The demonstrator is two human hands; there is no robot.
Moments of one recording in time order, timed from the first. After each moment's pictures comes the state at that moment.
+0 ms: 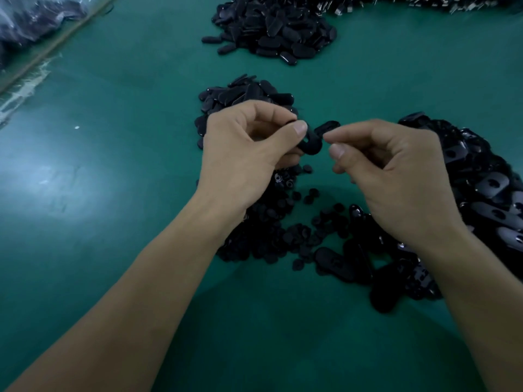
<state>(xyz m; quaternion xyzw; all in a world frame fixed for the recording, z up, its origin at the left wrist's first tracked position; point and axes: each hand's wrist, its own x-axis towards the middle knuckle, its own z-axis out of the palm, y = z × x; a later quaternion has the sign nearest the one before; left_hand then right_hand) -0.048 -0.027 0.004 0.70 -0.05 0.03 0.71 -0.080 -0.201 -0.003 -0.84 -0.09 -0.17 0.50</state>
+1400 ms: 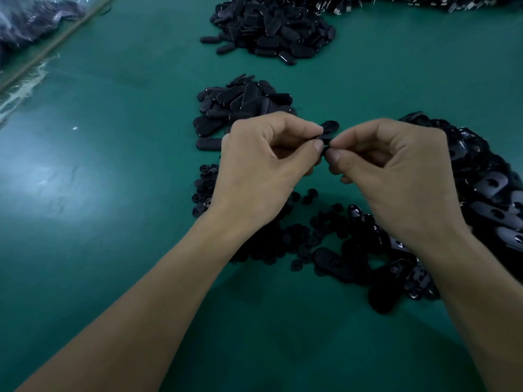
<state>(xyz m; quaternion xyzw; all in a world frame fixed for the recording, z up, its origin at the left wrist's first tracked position) -0.052 -0.037 -0.008 0.75 -0.14 0.05 0.65 -0.079 -0.199 -0.002 -0.83 -0.07 -0.18 0.53</state>
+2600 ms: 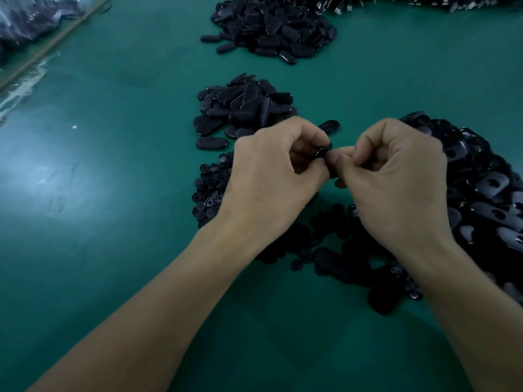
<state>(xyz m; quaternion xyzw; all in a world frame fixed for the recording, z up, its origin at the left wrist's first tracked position) -0.061 -0.044 -0.007 0.82 -0.17 0.09 0.54 -0.085 -0.189 -0.005 -0.84 0.01 -0.22 0.50</state>
